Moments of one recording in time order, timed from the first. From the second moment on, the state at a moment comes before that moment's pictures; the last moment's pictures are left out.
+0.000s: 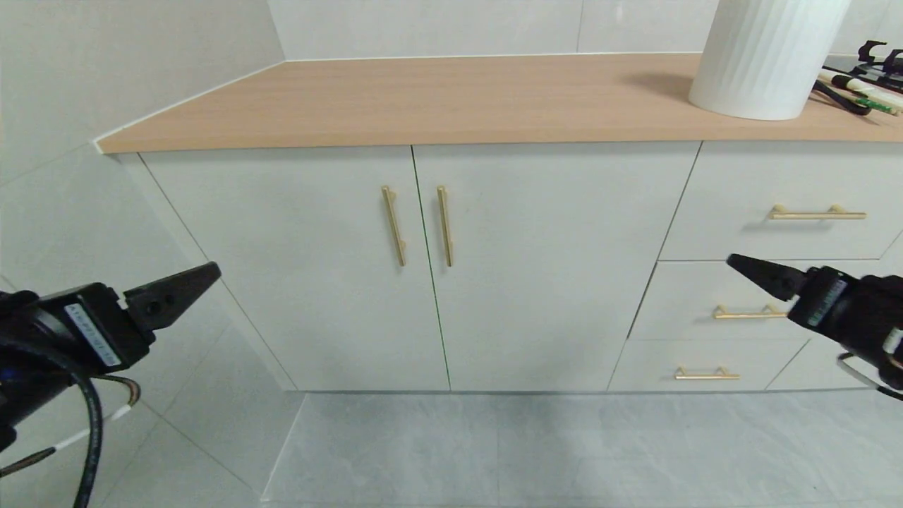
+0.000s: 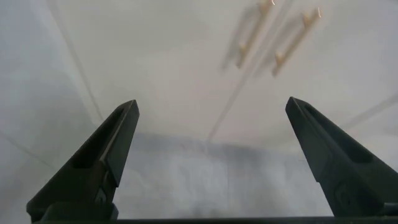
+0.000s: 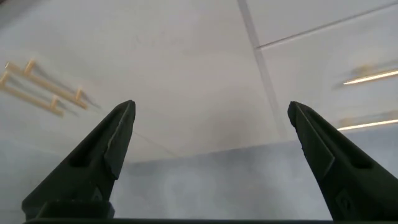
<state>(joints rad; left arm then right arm) -0.44 1.04 -0.64 -0.26 0.44 -0.30 0.29 1.28 -0.47 -0.73 -0.16 0.40</state>
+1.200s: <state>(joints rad) -0.06 0.22 -0.20 -0.16 0.33 -0.02 0.00 0.02 -0.16 -0.04 -0.22 -0.04</state>
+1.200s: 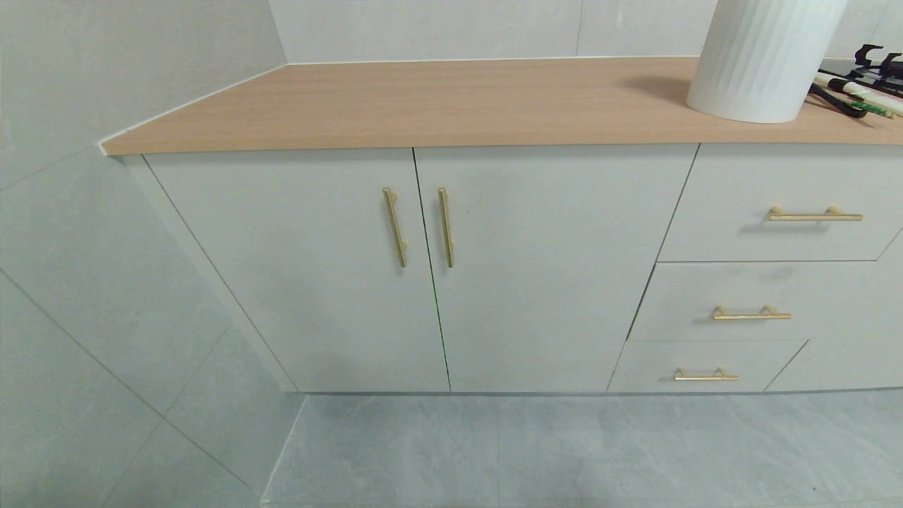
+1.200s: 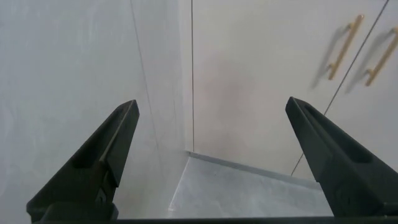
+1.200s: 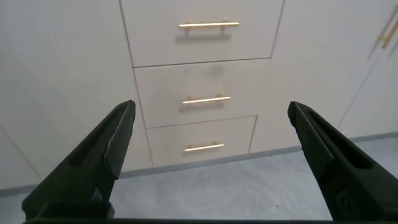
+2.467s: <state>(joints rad) 0.01 0.00 0.00 0.00 0.01 0.00 0.00 0.00 0.00 0.00 -0.02 -0.01</state>
